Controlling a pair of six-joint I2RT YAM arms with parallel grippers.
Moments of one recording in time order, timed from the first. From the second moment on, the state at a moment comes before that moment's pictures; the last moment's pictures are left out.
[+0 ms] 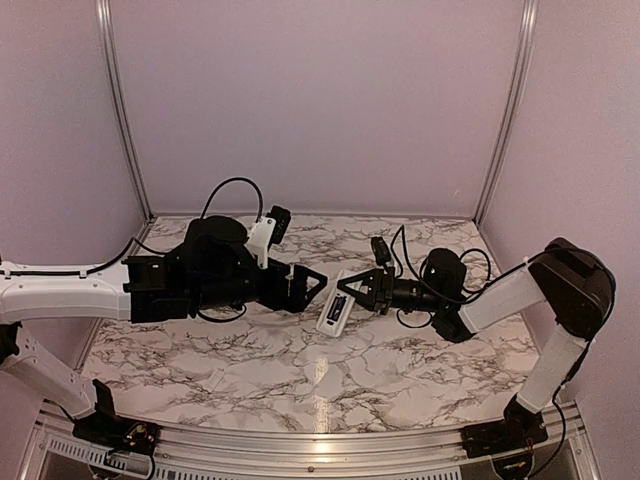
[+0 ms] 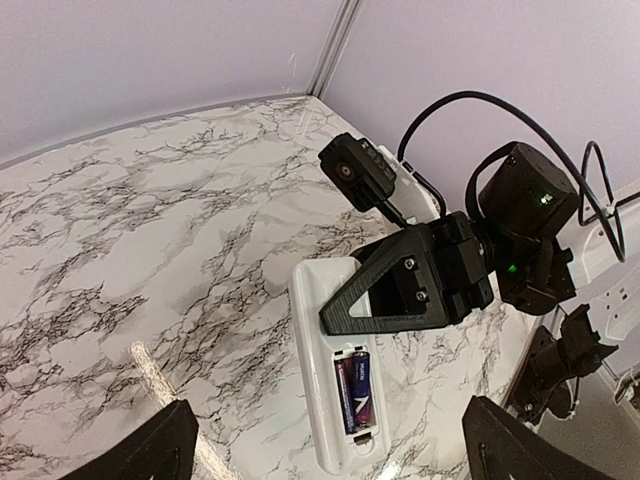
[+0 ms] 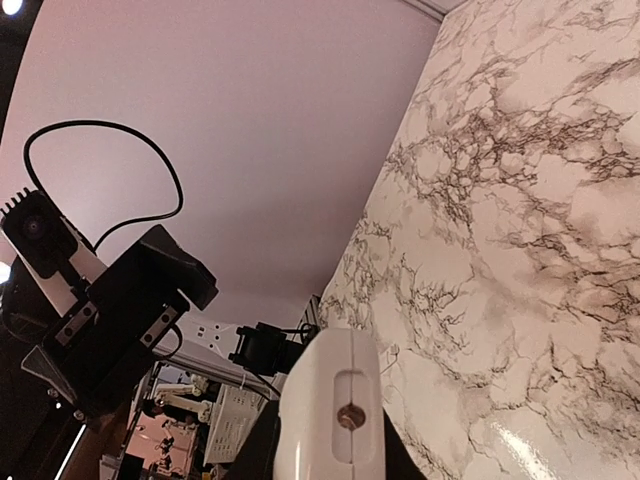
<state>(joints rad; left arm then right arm) -1.10 1.39 1.04 -0.04 -0.17 -0.47 0.64 1.71 0.61 1.10 -0.75 1.15</state>
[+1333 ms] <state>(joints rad) -1.21 1.34 0.86 -0.12 -0.04 0.49 0.83 1.79 0.82 0.69 -0.90 0.96</state>
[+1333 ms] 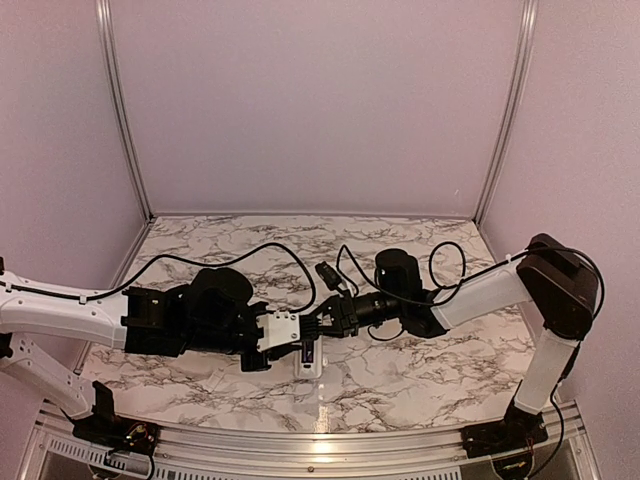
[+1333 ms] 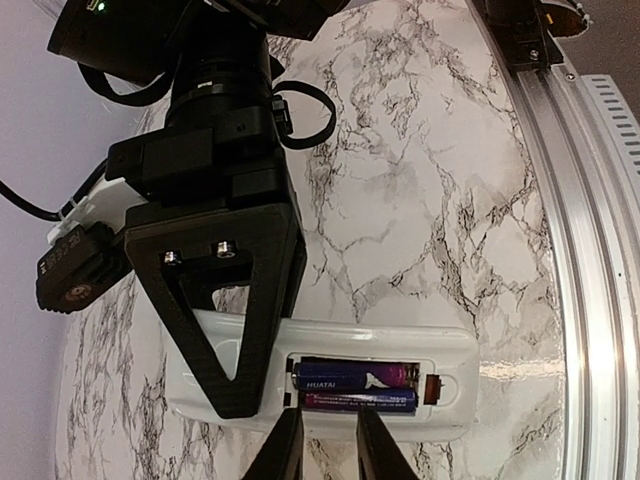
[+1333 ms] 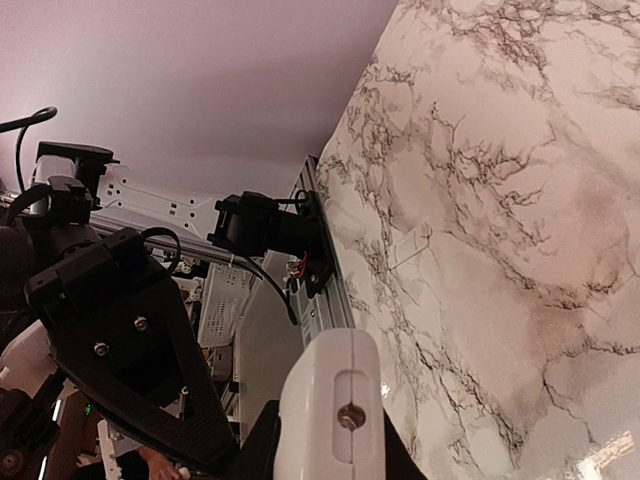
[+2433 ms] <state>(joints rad) -1.21 1.37 0.87 -0.12 -0.08 0.50 0.86 1.79 0.86 0.62 -0.91 0.91</state>
